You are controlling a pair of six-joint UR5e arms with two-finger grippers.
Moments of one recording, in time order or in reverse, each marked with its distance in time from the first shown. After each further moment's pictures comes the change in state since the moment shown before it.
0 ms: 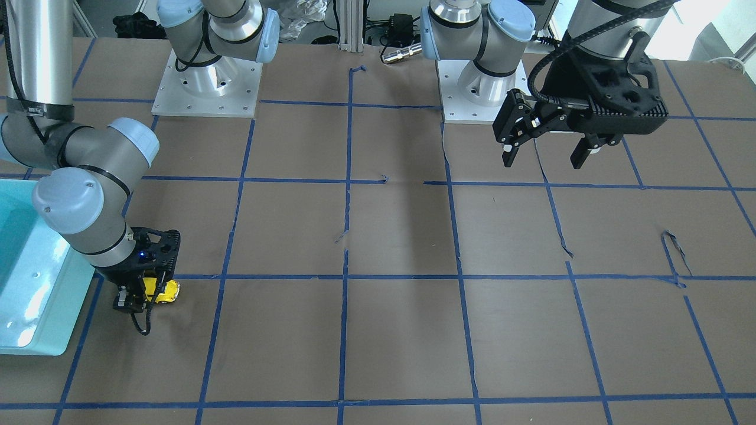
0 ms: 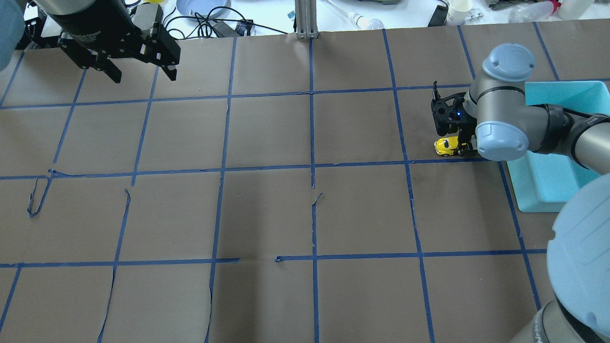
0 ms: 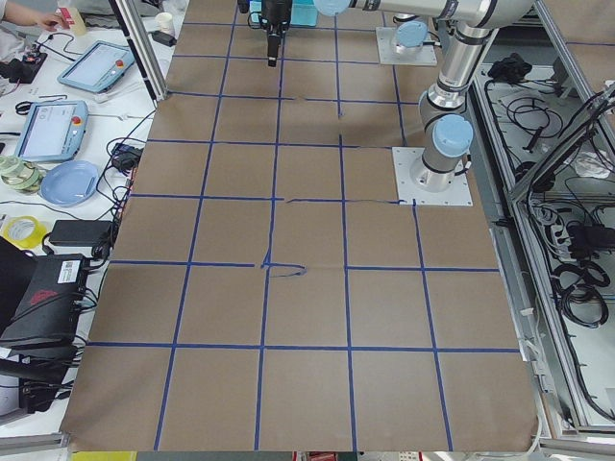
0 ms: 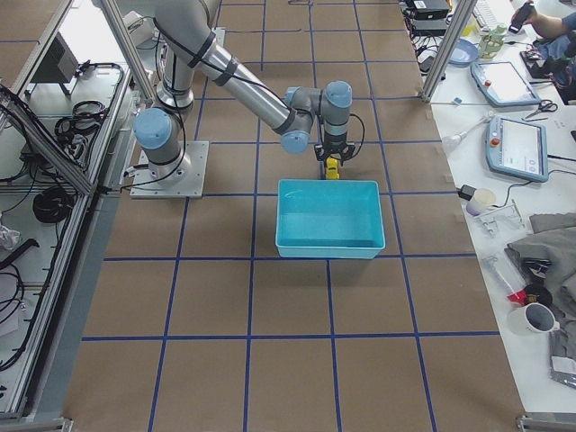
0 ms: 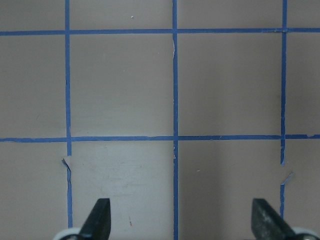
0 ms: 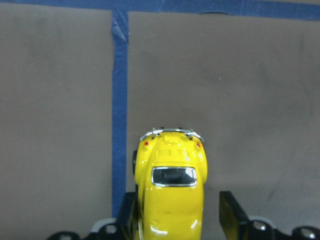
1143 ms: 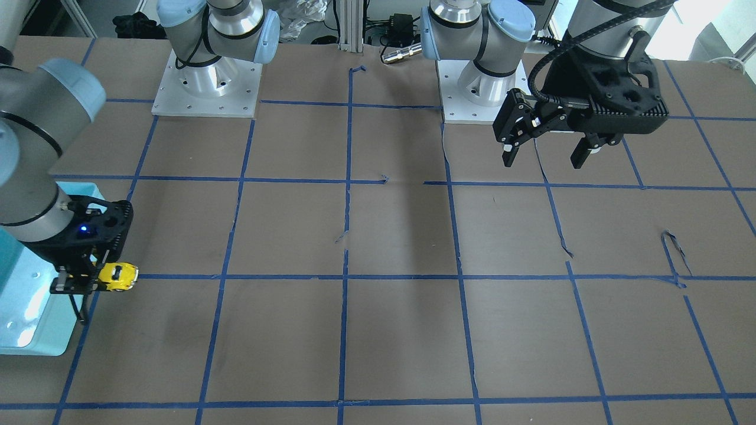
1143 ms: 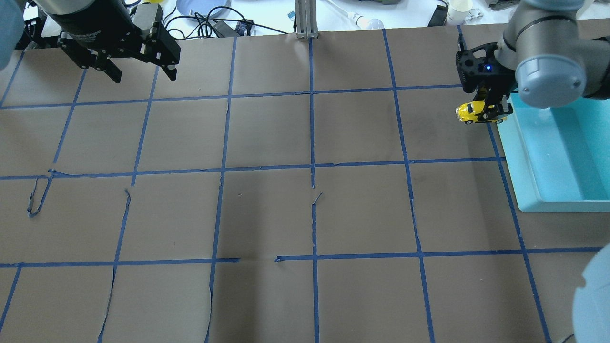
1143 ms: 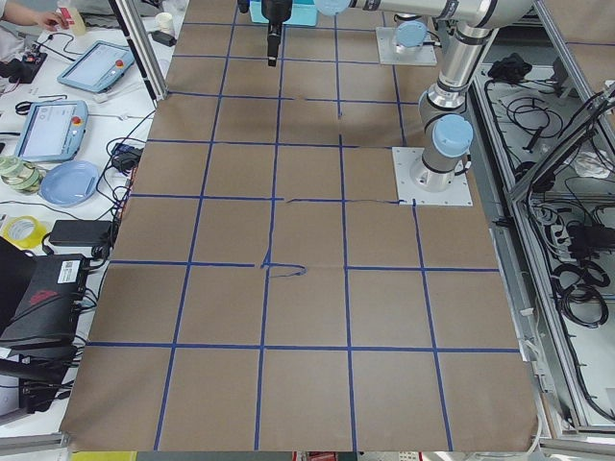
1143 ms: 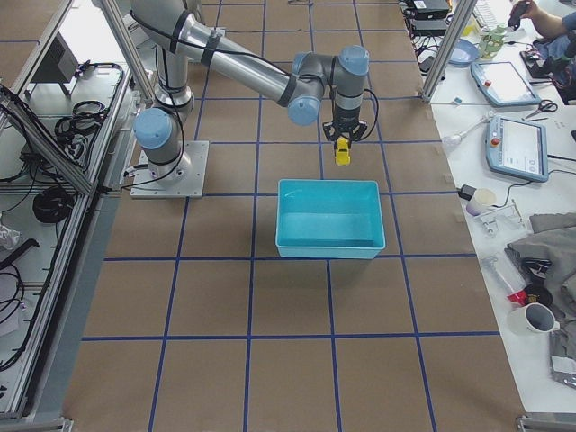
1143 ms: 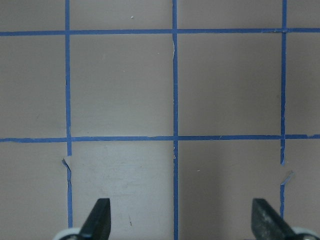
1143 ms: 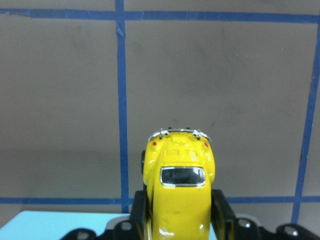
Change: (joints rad) left arm 0.000 0.001 0.000 0.000 -0.001 0.001; right arm -0.040 -0.133 -0.250 0.423 -0.010 0.003
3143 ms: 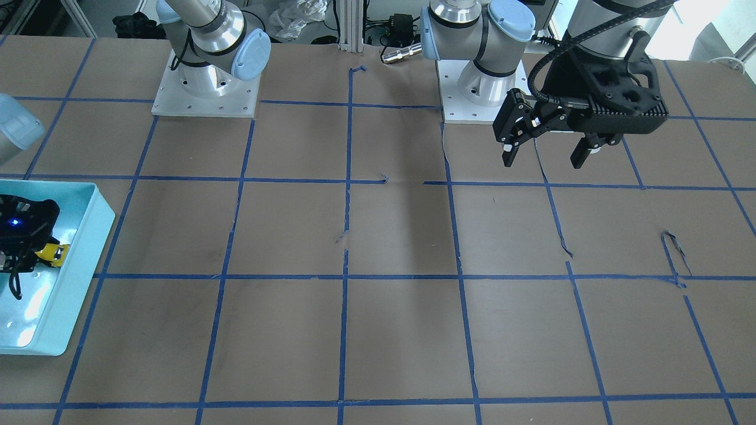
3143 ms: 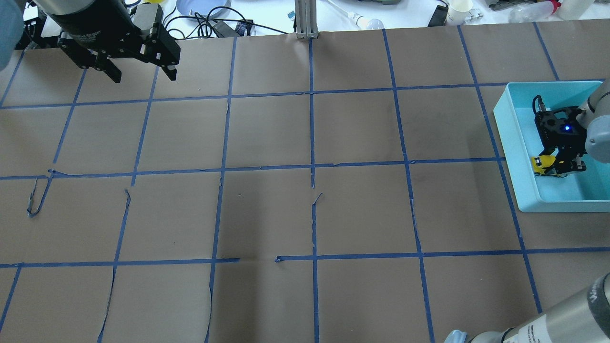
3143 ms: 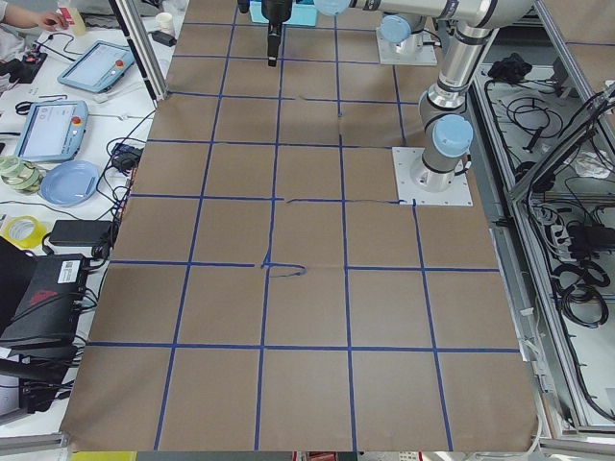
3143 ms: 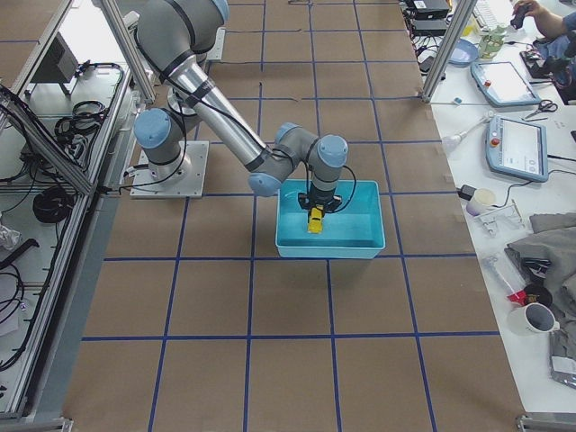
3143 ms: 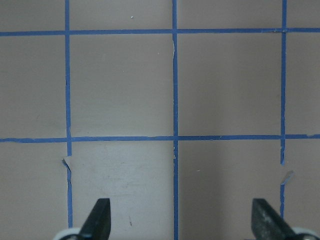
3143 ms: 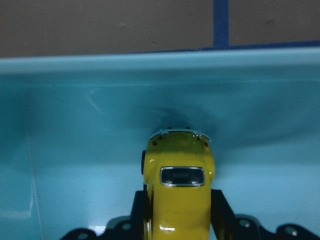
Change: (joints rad) left arm 0.000 0.000 0.000 0.000 0.000 0.000; right arm -0.342 0.095 0.246 -0.273 -0.008 -0.283
